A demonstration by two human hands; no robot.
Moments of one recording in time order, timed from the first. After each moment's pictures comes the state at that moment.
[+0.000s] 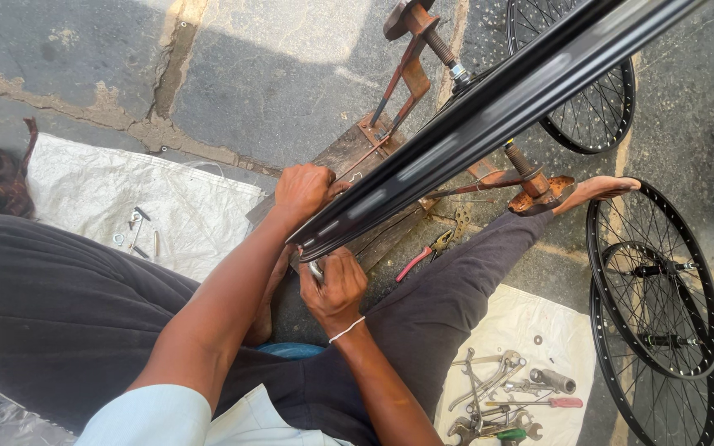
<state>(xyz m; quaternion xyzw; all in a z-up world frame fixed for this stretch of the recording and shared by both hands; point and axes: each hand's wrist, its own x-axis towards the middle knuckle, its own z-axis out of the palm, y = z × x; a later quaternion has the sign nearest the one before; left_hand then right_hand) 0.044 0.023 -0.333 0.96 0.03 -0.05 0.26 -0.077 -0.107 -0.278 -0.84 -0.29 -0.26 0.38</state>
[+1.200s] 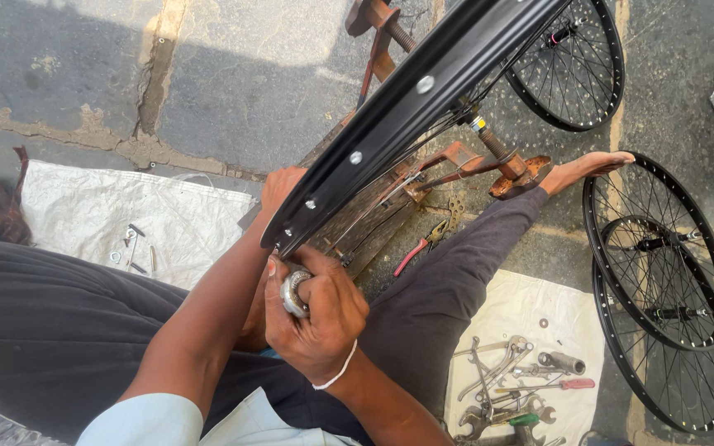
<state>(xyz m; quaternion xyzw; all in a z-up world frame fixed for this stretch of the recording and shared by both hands) 0.041 0.029 -0.358 0.95 0.03 -0.01 0.30 -0.099 -0.090 -0.145 -0.79 -0.26 -0.26 0.49</state>
